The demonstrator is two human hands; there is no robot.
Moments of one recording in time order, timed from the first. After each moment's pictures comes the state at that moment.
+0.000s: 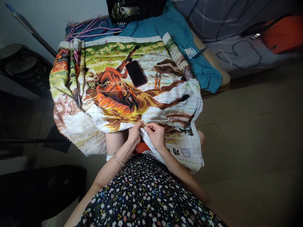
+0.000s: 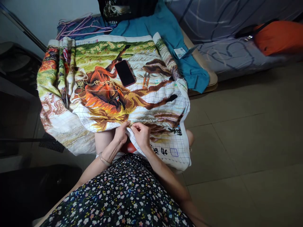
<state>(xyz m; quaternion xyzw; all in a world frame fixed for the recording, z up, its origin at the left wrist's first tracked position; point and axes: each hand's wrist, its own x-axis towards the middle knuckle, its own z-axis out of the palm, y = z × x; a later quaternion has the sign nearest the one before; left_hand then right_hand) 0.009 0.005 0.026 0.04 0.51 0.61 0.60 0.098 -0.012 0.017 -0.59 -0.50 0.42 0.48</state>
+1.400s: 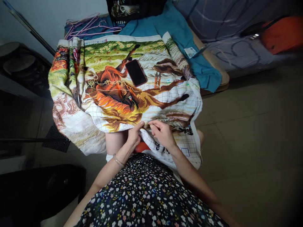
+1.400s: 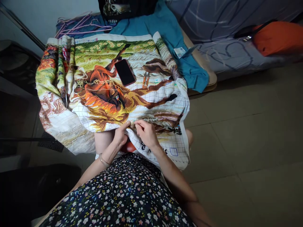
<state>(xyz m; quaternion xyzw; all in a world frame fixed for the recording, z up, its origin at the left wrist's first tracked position) 0.007 -0.005 0.029 0.06 0.45 0.62 0.64 0.131 -0.009 0.046 -0.55 -0.56 0.49 0.38</state>
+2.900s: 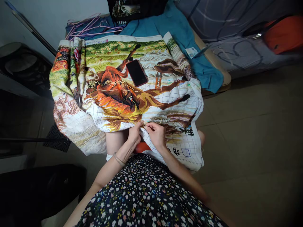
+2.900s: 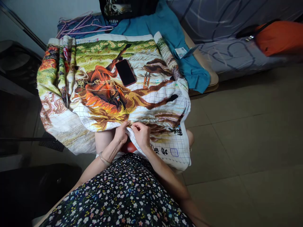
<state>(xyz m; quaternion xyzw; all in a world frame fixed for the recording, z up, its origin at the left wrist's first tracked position) 0.006 0.004 0.027 0.03 0.50 0.61 0.62 0.099 -0.012 0.016 -0.60 -0.54 0.39 0.45</state>
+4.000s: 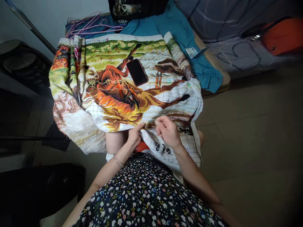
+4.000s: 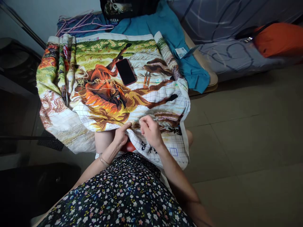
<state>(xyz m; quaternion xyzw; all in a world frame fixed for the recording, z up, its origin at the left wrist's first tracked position) 0.005 -0.009 0.021 0.06 0.43 0.63 0.65 0.140 -0.006 0.066 -0.51 -0.54 0.49 0.44</state>
